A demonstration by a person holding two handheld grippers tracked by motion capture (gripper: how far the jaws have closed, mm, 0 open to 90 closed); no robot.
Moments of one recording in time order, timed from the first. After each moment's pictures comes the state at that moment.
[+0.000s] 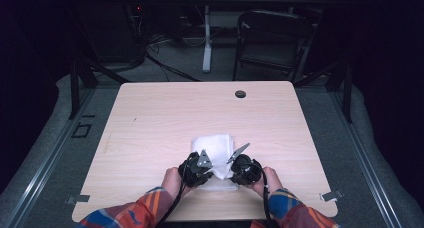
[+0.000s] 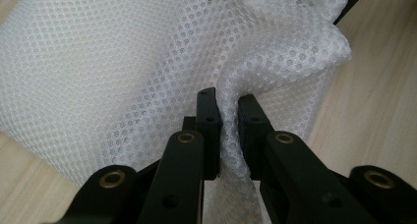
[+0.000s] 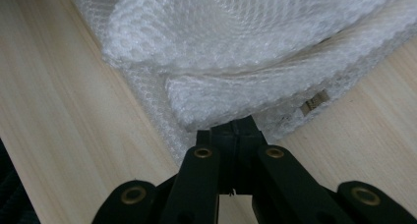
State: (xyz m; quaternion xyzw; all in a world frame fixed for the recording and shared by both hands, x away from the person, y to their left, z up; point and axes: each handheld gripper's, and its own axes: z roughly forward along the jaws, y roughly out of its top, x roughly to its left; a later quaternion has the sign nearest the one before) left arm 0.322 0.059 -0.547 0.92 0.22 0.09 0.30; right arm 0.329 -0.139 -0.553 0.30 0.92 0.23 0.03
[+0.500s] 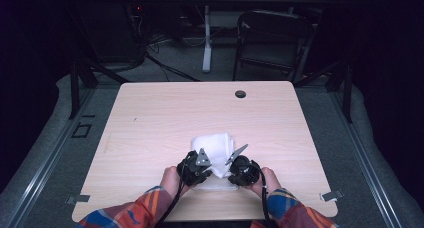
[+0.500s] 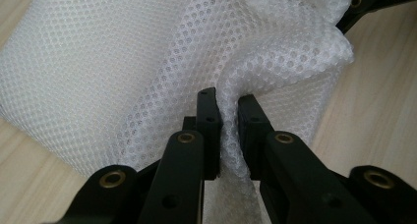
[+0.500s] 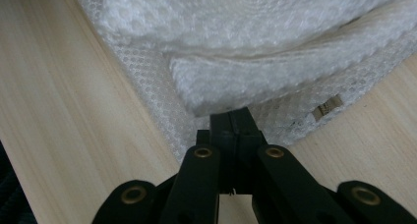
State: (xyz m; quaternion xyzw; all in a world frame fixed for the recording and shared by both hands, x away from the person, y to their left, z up) left arm 0.324 0.063 -0.542 0.92 0.23 0.10 0.30; right arm 0.330 -0.137 -0.555 0.29 0.93 0.22 0.02
